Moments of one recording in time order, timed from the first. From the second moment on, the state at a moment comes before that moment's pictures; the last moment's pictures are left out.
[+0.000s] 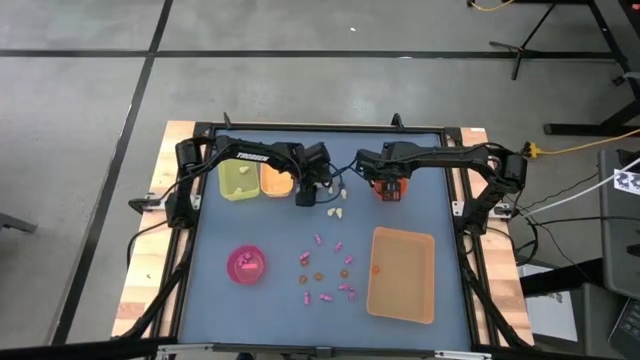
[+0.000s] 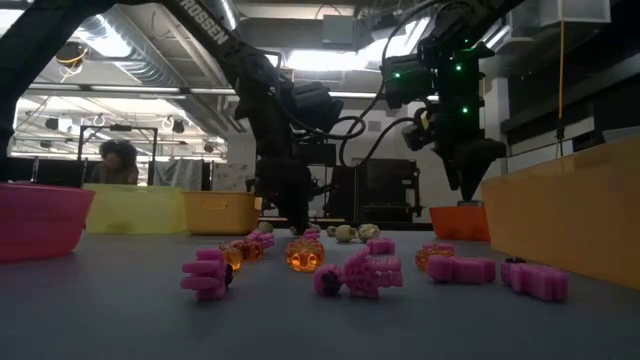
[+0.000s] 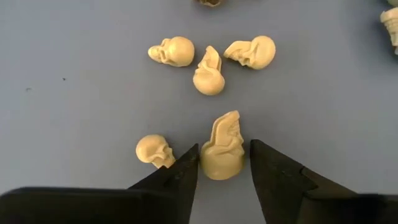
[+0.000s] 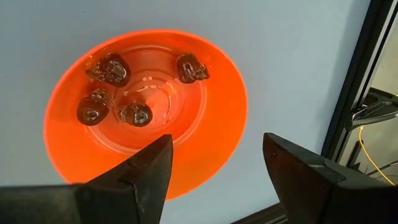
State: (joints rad) left arm 0.37 2.02 1.30 -0.45 0.05 0.37; right arm -0.31 1.68 1.15 -1.02 0.37 -0.27
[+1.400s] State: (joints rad) left arm 0.34 1.98 1.29 -0.46 0.01 0.33; right arm -0.31 1.57 1.15 -1.05 0.31 -0.27
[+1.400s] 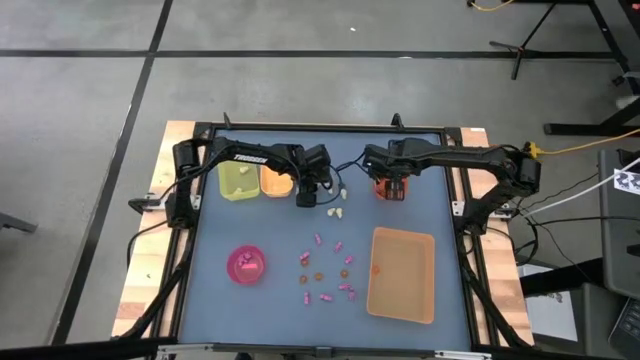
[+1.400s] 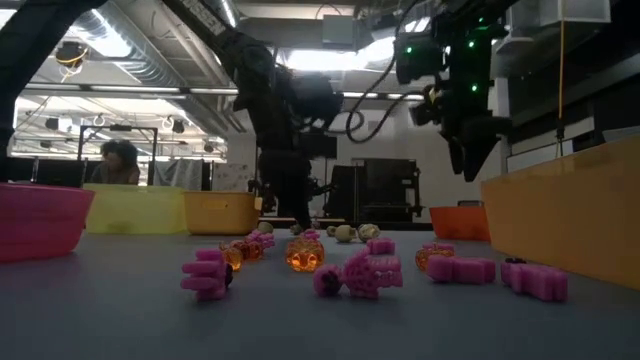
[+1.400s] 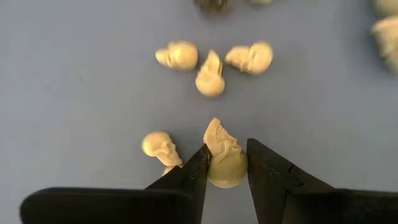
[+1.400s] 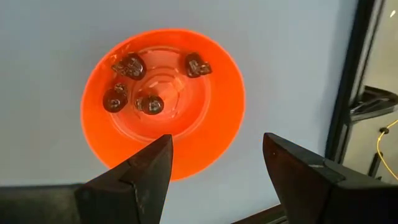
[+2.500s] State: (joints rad) left arm 0.41 1.40 1.30 -1.16 -0.23 0.04; right arm -0.31 1.47 1.15 -0.82 -0.04 -0.23
